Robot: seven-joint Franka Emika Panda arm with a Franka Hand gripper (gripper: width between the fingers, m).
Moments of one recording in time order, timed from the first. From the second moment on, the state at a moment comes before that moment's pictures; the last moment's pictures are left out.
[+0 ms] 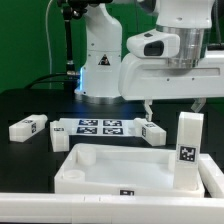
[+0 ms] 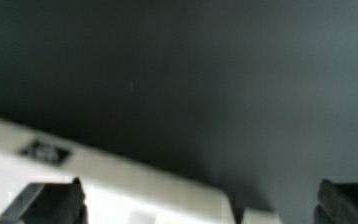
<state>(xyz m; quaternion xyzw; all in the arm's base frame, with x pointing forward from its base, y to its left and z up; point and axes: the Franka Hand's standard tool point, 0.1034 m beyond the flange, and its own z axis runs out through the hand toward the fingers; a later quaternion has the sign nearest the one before) 0.495 0.096 0.075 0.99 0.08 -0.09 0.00</state>
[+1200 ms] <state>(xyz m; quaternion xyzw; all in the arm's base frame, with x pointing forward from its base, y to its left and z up) 0.448 0.088 0.043 0.90 0.15 -0.40 0.04</state>
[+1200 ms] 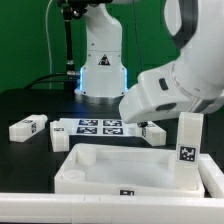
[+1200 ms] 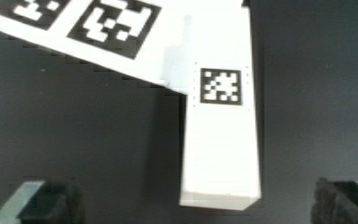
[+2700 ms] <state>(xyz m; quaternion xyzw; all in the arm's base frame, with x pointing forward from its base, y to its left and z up) 0.436 0.086 0.011 0.87 0.14 -0.47 0.05</state>
